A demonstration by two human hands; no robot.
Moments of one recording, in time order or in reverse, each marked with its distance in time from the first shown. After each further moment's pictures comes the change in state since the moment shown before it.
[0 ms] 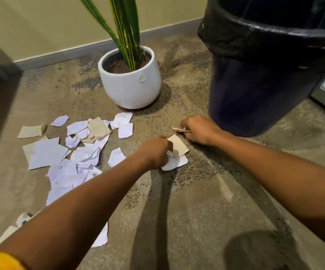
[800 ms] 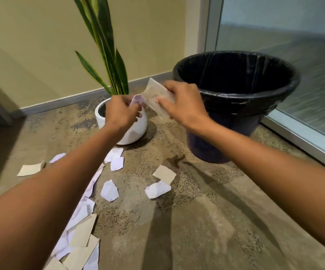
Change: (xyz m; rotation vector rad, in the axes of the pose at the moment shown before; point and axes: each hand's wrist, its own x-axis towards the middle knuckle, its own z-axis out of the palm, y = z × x) left_hand -0.019 0.019 -0.163 -0.864 0.763 -0.216; right_hand -0.068 -0.050 -0.169 0.460 0.780 -0.035
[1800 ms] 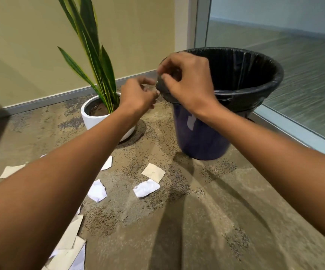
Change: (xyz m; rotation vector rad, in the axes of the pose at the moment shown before) left_hand -0.004 0.055 0.044 -0.115 -0.122 0.004; right_hand 0.008 0.010 -0.044 -0.003 0.180 -0.087
